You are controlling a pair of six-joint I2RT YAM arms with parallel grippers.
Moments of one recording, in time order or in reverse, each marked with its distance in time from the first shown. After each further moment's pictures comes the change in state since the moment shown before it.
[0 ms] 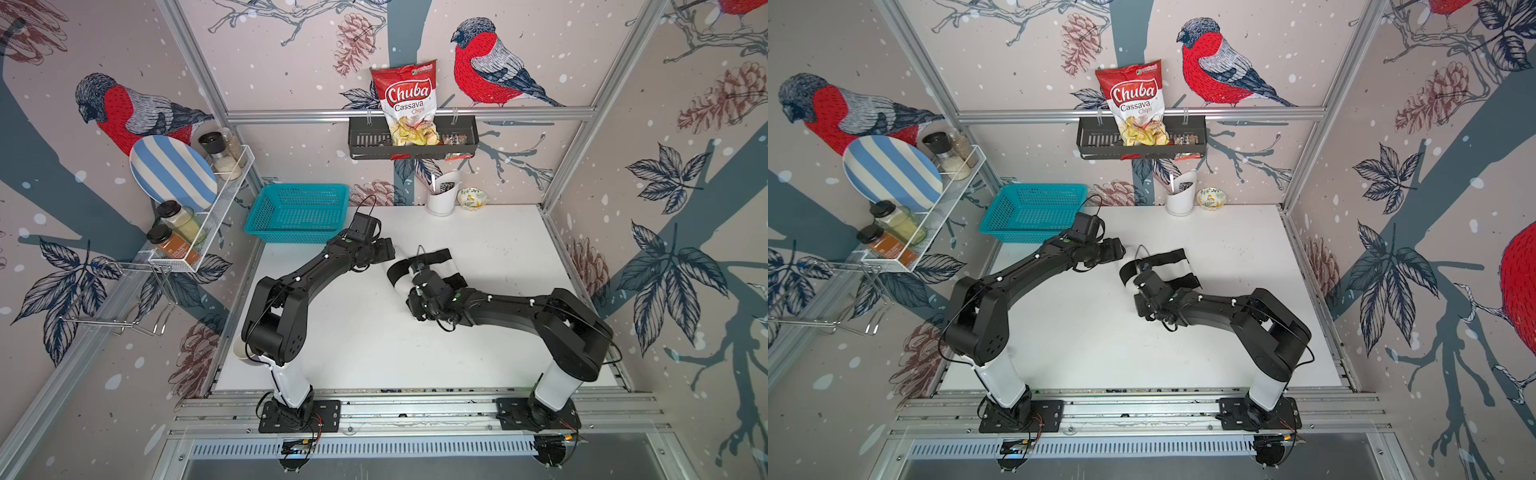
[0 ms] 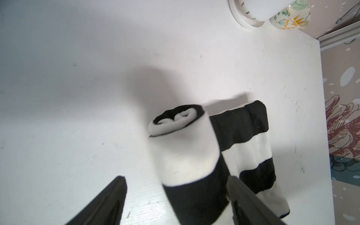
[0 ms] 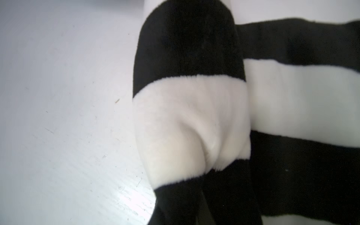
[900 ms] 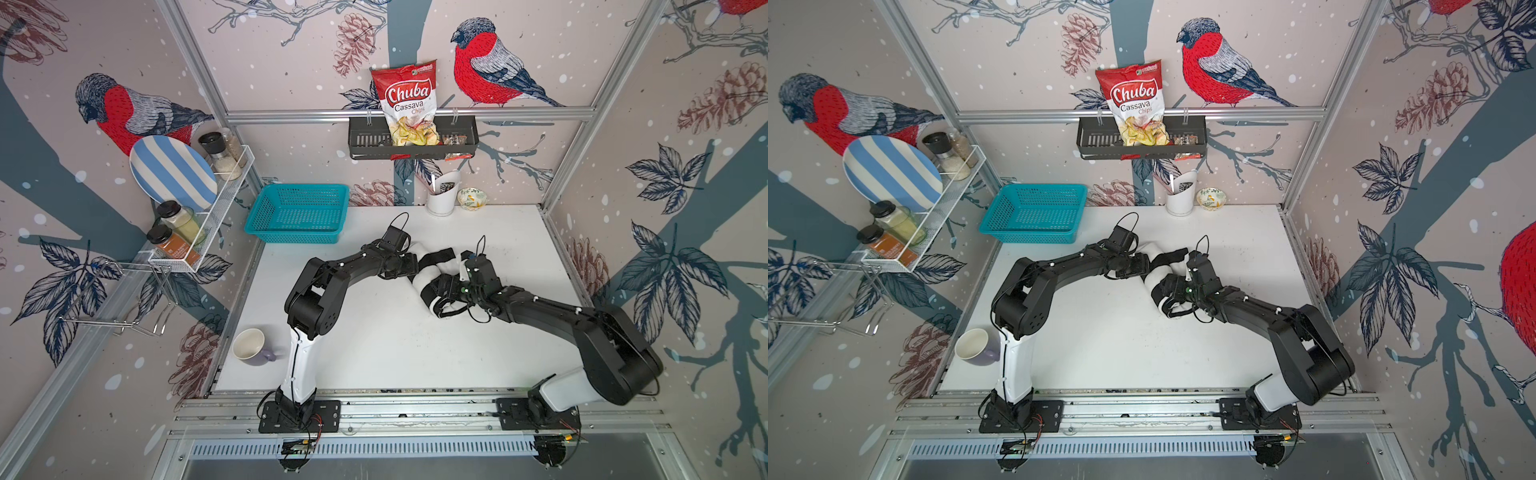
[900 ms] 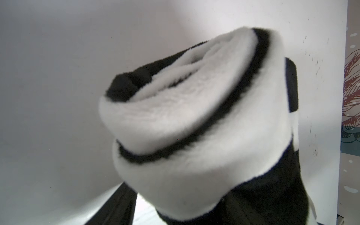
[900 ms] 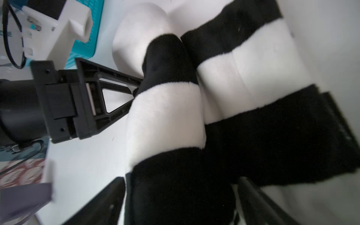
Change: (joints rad) left arm -0.140 0.335 0.143 0.107 0.090 -0.050; right arm -0.201 -0.227 -0.122 -0.027 -0.083 0.149
